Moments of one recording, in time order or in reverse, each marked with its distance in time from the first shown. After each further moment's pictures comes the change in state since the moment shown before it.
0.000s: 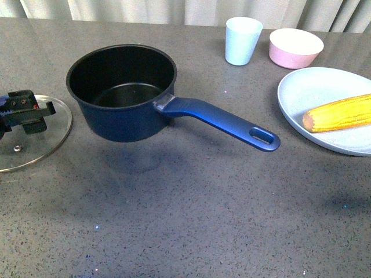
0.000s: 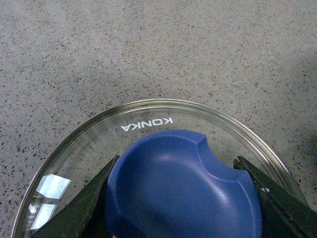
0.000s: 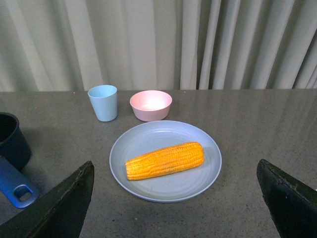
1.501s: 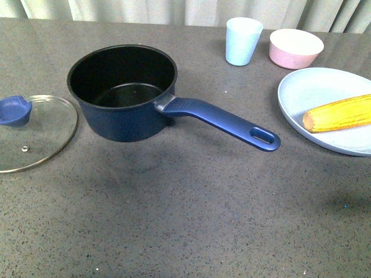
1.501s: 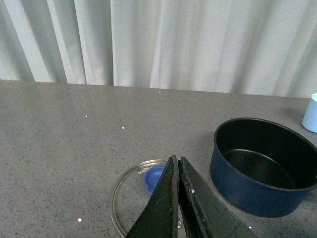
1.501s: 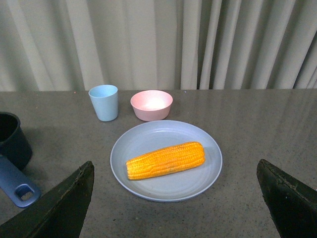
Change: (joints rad) left arm 0.056 -1.408 -0.610 -0.394 0.258 0.159; right arm 0.000 0.000 0.000 0.000 0.000 0.000
